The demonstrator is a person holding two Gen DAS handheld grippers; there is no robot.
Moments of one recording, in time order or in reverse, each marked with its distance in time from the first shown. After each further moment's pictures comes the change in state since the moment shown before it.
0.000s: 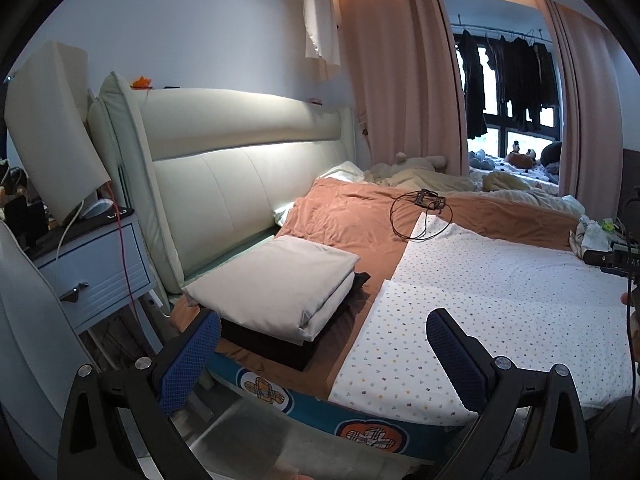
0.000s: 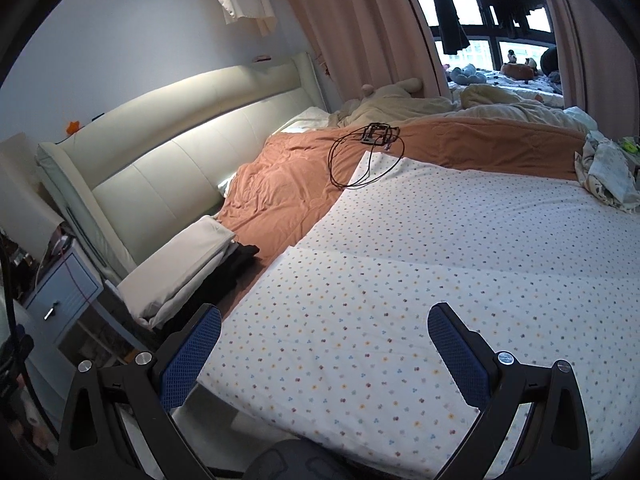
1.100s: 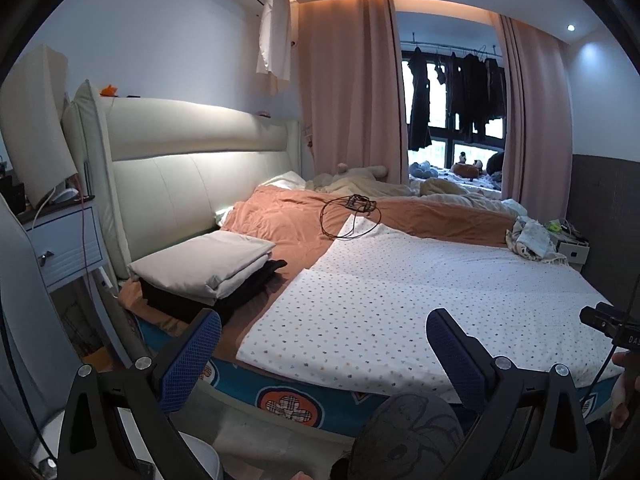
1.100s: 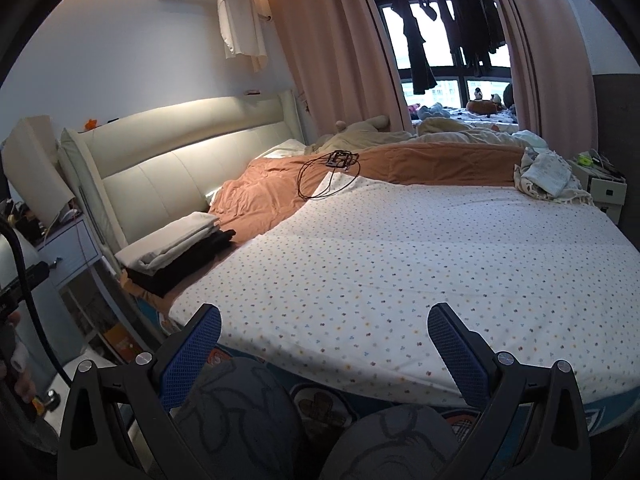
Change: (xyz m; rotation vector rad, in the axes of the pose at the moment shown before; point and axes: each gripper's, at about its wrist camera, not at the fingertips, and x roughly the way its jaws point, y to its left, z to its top) left arm -0.091 -0.108 -0.067 0.000 -0.061 -0.176; right arm -0.150 -0.051 -0.150 -0.043 -0.146 -0.085
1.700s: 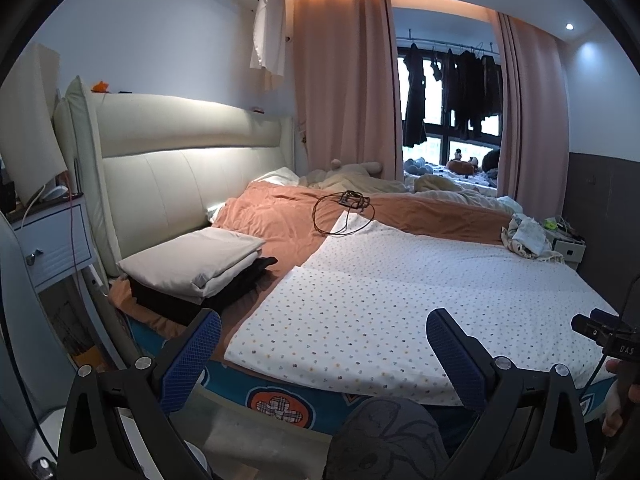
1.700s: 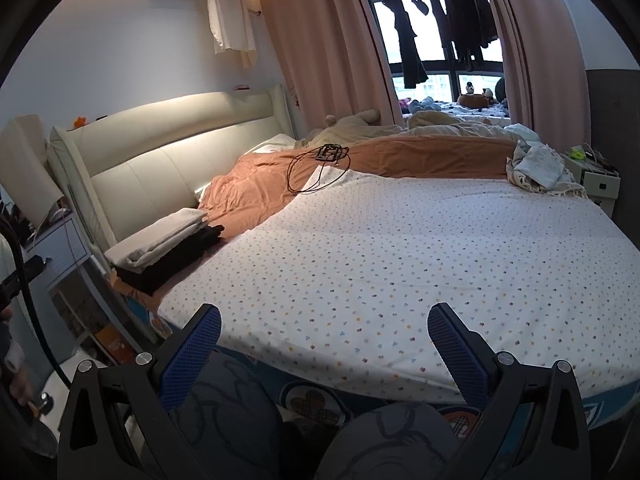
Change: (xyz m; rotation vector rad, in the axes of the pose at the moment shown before) left arm 0.012 -0.006 0.004 -0.007 0.018 -0.018; right arm 0.006 0.000 -0.008 0.010 0.015 -0.037
